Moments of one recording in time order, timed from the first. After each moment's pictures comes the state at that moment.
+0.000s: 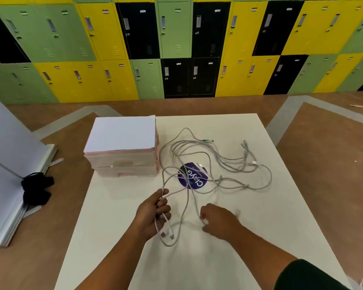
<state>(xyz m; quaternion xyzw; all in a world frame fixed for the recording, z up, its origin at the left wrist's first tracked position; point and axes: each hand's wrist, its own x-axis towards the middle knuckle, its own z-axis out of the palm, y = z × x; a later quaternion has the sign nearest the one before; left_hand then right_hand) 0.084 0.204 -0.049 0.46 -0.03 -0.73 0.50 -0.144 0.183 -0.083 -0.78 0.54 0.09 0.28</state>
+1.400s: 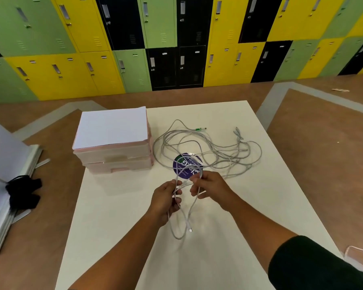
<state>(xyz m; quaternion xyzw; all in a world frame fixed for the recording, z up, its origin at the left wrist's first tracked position) 0.048 0.191 -0.054 0.59 -0.20 -0.66 0.41 -0.121 0.158 -0.042 -0.48 0.56 -0.28 0.61</state>
